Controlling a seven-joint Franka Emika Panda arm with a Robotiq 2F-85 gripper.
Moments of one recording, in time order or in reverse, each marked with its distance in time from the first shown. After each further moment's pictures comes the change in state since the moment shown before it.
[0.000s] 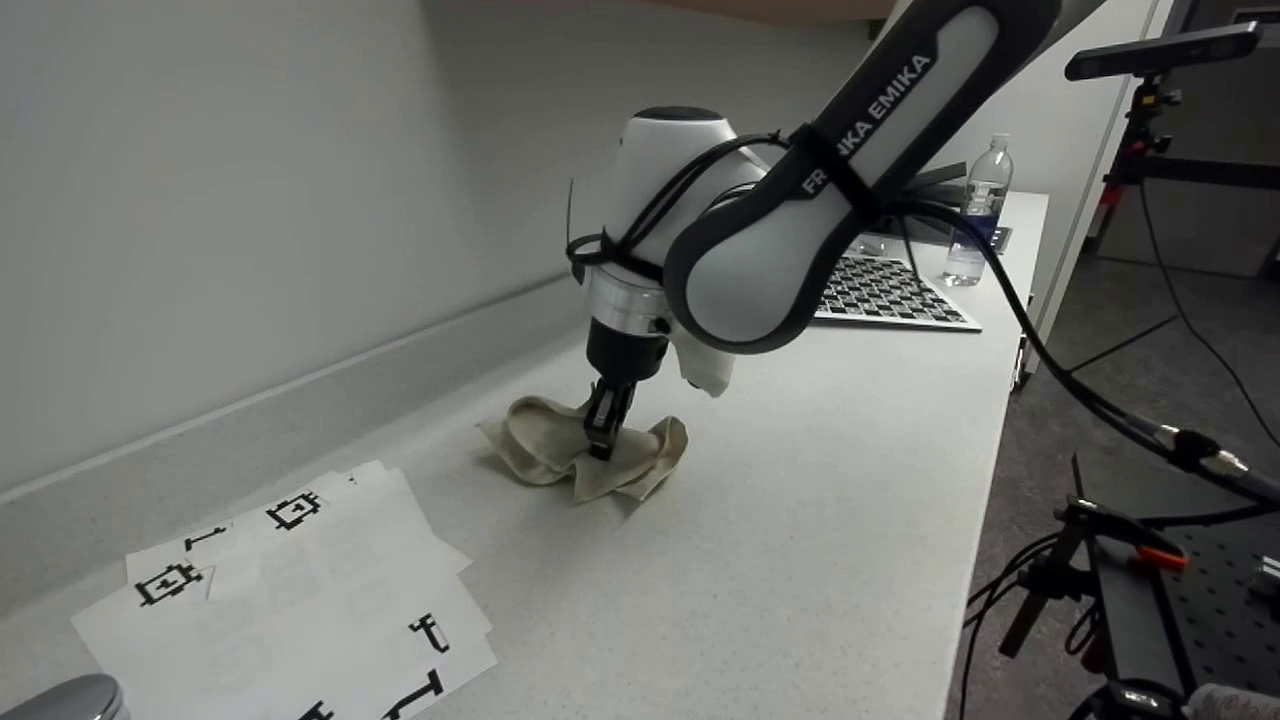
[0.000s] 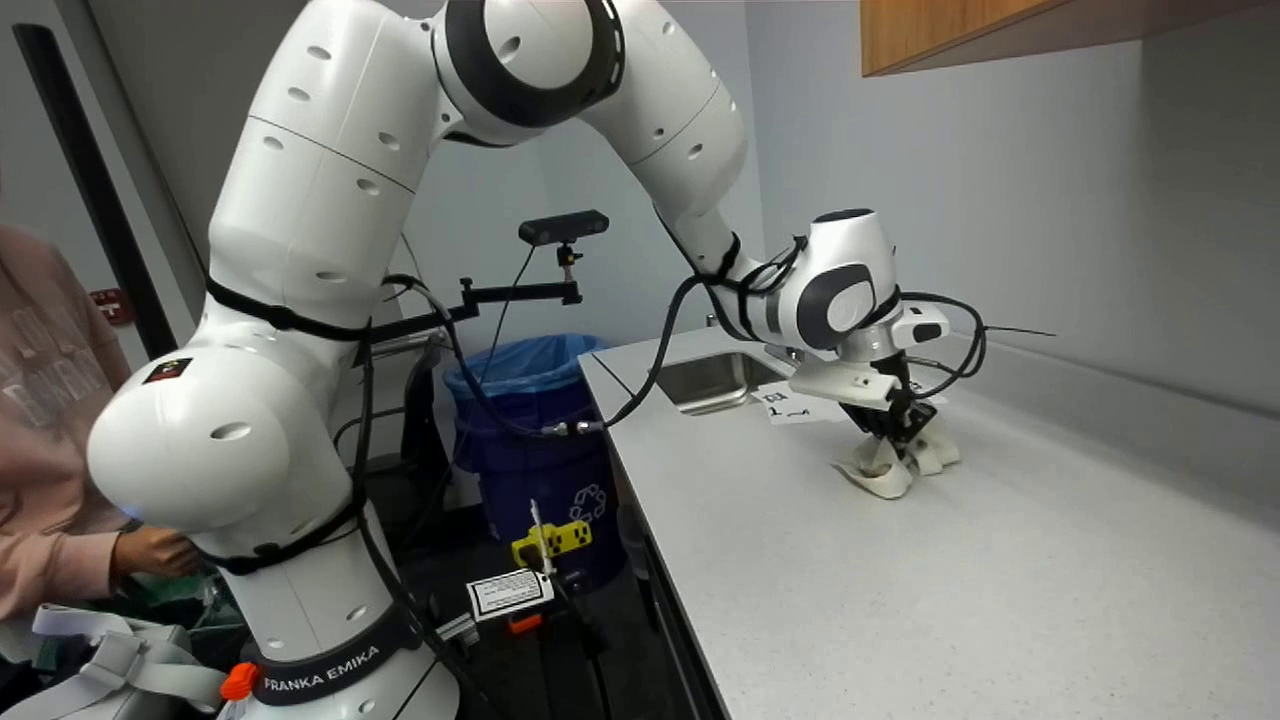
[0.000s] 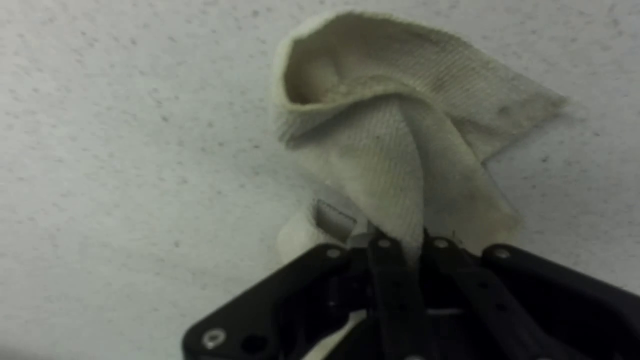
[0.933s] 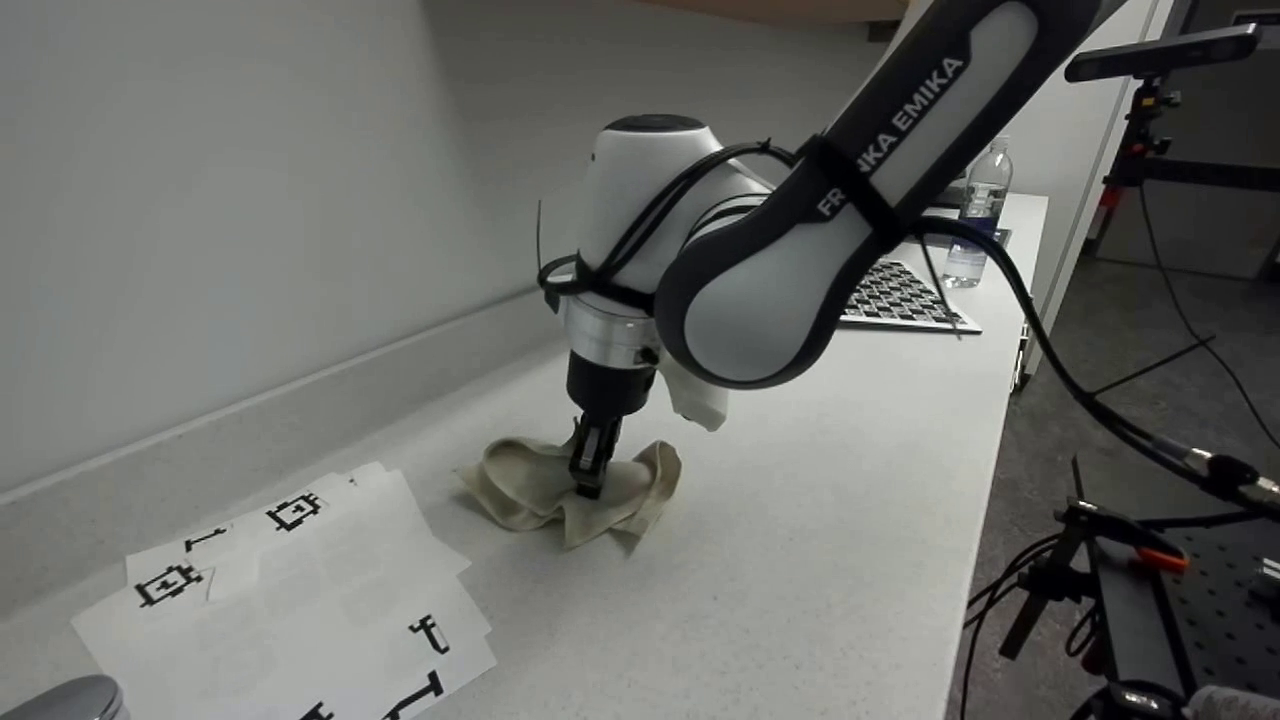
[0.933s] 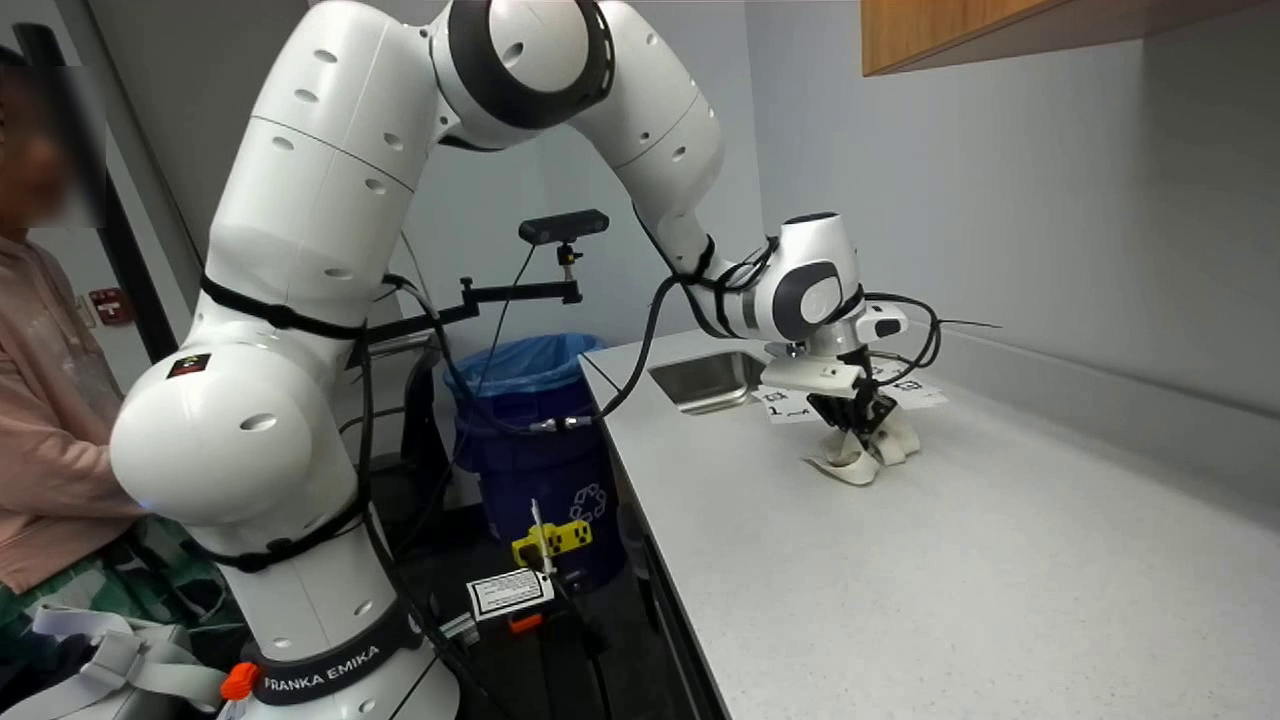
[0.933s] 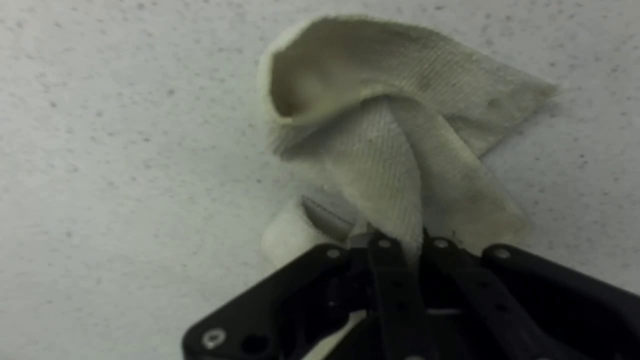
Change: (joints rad) arm 0.112 0.001 -0.024 0.006 -0.011 -0.045 0.019
